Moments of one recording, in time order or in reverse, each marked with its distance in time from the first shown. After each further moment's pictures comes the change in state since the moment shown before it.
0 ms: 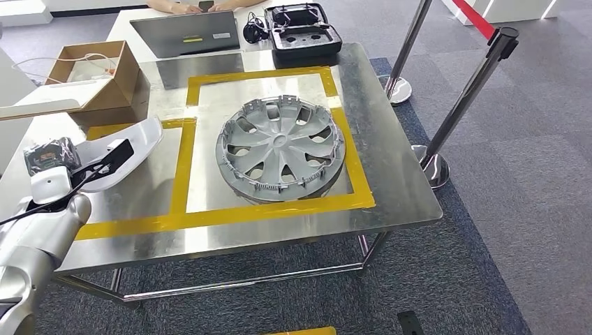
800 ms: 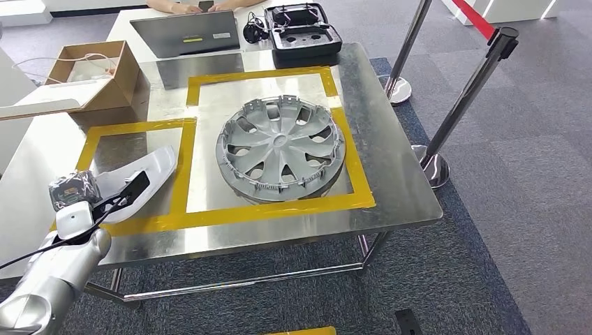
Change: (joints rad) left arm 0.150 -0.048 0.026 0.012 -0.008 0.121 0.011; right arm -0.003 0.003 0.012 0.000 -0.003 0.003 -0.003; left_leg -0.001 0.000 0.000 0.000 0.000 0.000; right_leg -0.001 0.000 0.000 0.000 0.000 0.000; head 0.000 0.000
